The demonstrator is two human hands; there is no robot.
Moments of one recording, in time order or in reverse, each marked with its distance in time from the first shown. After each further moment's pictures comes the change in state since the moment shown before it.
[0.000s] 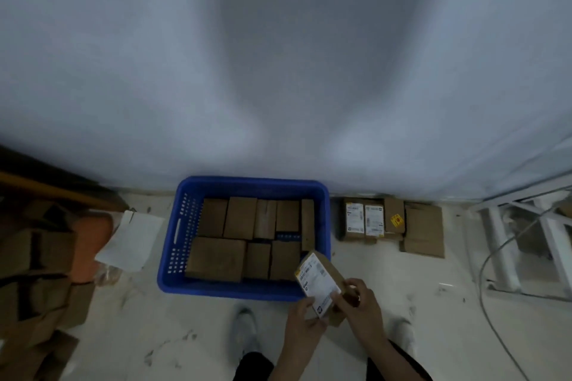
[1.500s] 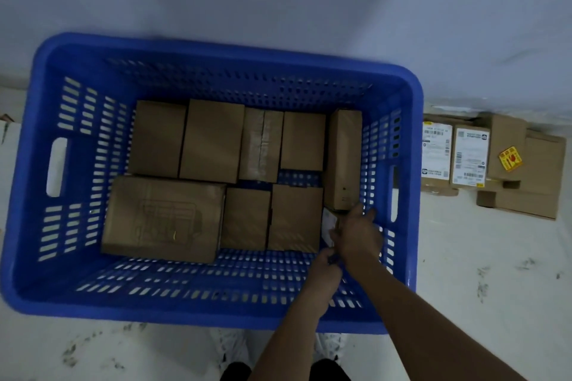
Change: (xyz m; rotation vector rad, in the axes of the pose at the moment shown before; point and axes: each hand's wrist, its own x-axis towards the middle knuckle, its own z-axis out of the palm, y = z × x) left_hand 0.406 -0.177 0.018 -0.103 -0.278 -0.313; right_hand 0.344 0.155 0.258 -1.001 0.062 0.115
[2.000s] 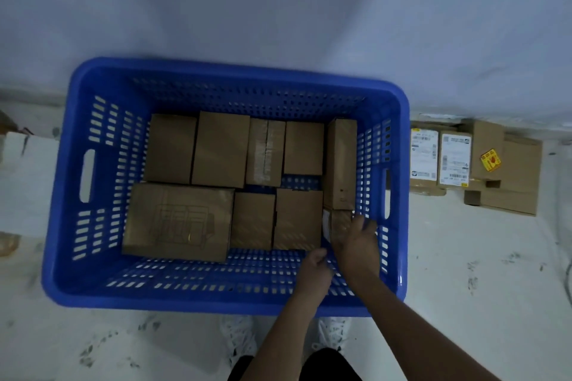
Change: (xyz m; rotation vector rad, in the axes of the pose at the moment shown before) left_hand -0.052 0.006 -0.025 0.097 0.088 0.085; right_hand -0.056 0.003 -0.009 0.393 0.156 -0.033
